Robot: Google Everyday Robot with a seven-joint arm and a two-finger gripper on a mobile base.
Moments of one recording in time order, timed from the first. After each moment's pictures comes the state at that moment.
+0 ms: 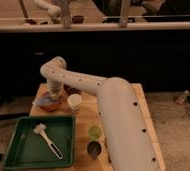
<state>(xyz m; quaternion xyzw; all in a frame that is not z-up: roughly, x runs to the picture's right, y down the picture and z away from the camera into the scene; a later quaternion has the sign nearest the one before) -0.242 0.045 0.886 -0.29 -0.15 -0.09 0.94</state>
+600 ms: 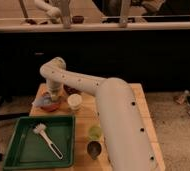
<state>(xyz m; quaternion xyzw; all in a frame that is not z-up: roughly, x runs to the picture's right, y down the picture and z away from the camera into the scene) -0.242 0.046 0.887 -0.29 -0.15 -0.09 0.94</state>
